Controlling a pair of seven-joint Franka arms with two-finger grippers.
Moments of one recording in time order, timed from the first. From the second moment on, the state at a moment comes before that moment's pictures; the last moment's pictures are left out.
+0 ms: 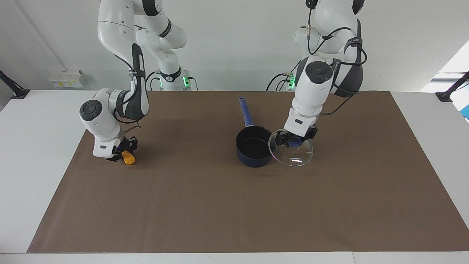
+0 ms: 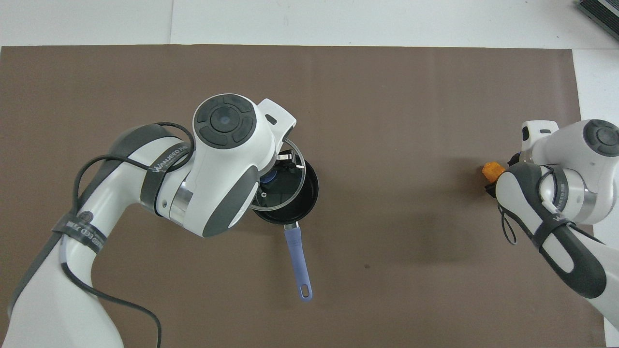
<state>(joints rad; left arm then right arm) -0.42 0.27 0.03 -1.65 0.02 1.95 -0.55 0.00 0.32 -0.17 -2.03 -0.02 2.26 -0.81</state>
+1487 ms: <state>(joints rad) 0.09 0.11 0.03 -2.20 0.02 2.35 0.19 0.41 0.26 -0.07 -1.58 0.05 1.85 0.24</state>
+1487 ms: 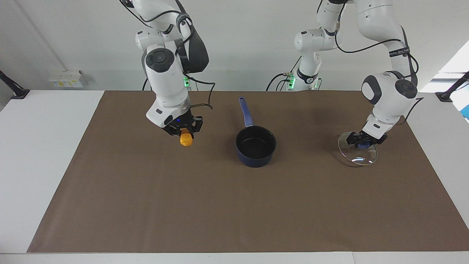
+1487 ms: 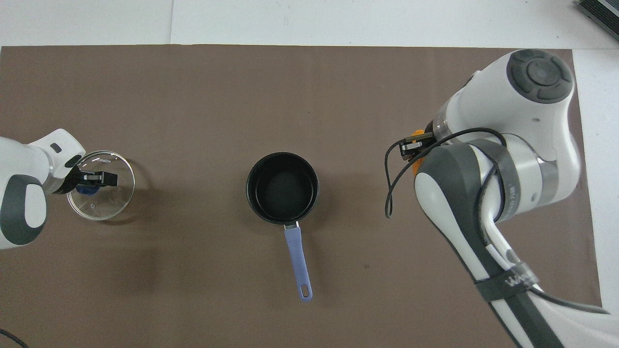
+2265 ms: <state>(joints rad) 0.10 0.11 0.02 -2.22 0.02 2.43 0.21 0.65 0.53 -0.01 -1.41 0.06 2.05 0.60</state>
